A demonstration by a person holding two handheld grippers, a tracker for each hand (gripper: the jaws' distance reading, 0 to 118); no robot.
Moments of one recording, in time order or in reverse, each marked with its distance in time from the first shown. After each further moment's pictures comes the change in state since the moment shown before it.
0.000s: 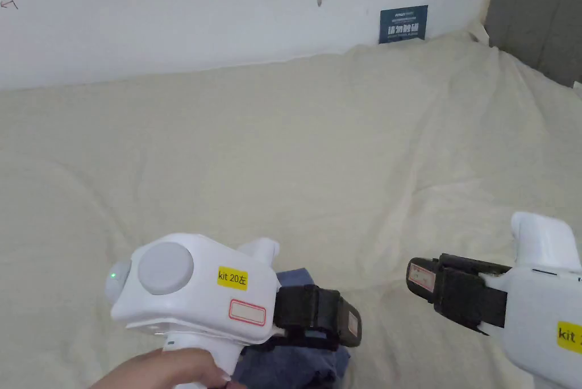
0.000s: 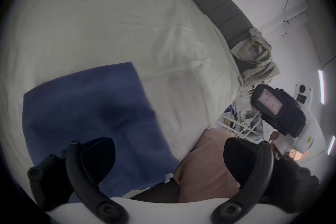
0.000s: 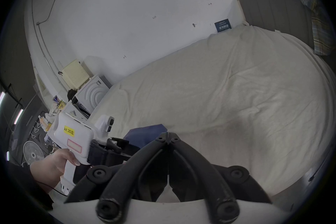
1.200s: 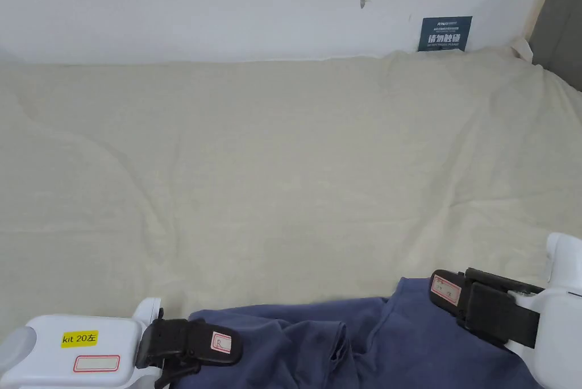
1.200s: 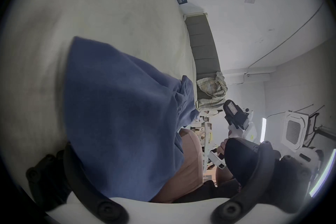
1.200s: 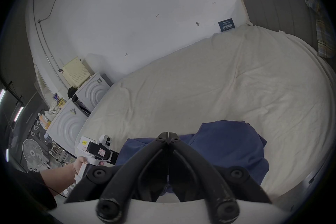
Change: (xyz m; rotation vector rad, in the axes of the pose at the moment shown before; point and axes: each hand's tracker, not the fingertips) left arm -0.192 -0.079 0.031 0.121 -0.486 0.345; right arm -0.018 -0.004 -0.022 -0.014 0.006 0.022
